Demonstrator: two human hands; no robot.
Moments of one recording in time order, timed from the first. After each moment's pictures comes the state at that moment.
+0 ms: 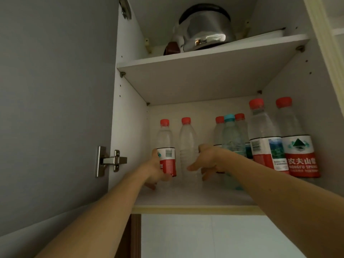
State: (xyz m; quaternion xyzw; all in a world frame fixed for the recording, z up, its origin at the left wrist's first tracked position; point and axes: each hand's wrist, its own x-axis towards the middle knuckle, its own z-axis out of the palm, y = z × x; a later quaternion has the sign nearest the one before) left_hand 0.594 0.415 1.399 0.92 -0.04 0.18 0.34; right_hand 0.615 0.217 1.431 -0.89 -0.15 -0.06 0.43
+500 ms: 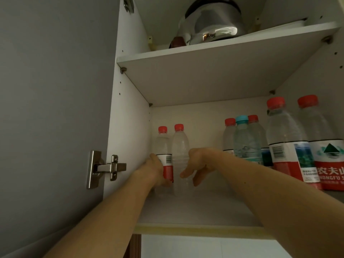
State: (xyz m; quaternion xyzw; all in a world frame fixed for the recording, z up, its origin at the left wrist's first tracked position) left_hand 0.641 0.427 1.410 0.96 0.03 0.24 0.16; right_hand 0.662 0.260 1.454 -0.93 -0.18 0.01 0.33
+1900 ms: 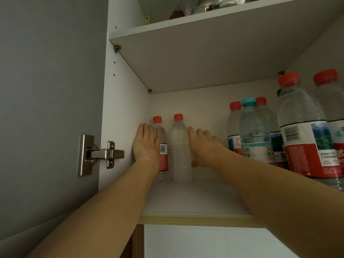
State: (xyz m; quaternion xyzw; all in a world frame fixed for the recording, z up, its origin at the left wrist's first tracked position) left_hand 0.659 0.433 1.420 0.85 0.20 0.32 -0.37; right_hand 0.687 0.263 1.428 -0.91 -0.15 -0.37 -0.07
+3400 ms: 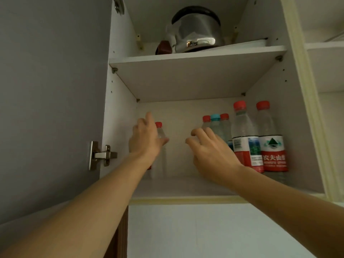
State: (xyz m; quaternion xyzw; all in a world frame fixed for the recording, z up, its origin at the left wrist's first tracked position) left_hand 0.556 0.375 1.435 0.82 -0.04 0.54 0.19; right_hand 0.534 0.181 1.395 -0.80 -0.23 -0.54 -0.10
